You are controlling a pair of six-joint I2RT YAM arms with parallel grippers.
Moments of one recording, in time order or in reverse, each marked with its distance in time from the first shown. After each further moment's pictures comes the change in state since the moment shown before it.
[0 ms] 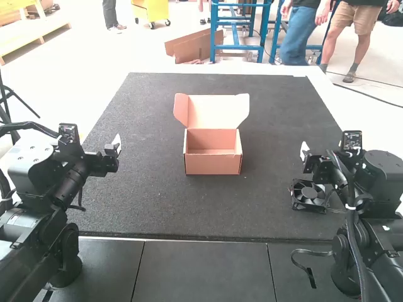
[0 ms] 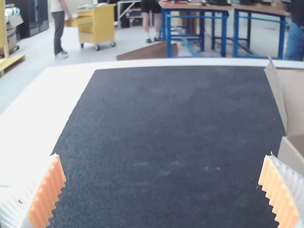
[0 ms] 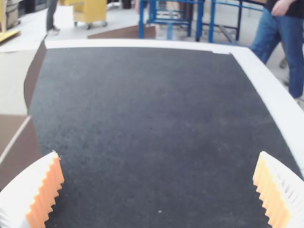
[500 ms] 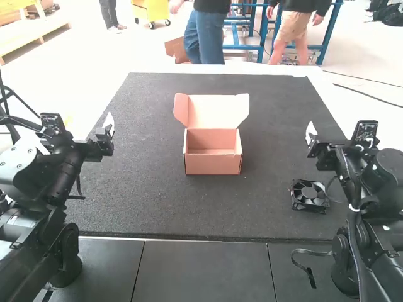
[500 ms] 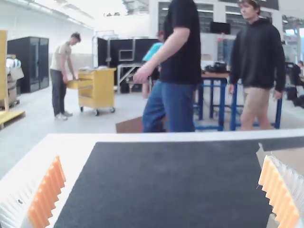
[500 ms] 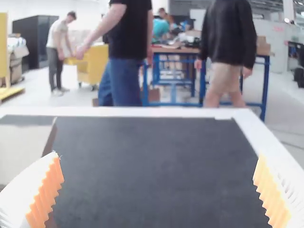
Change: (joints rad) left arm 0.000 -0.002 0.001 0.252 0.000 -0.006; right arm 0.000 0.000 0.000 0.241 -0.008 0.046
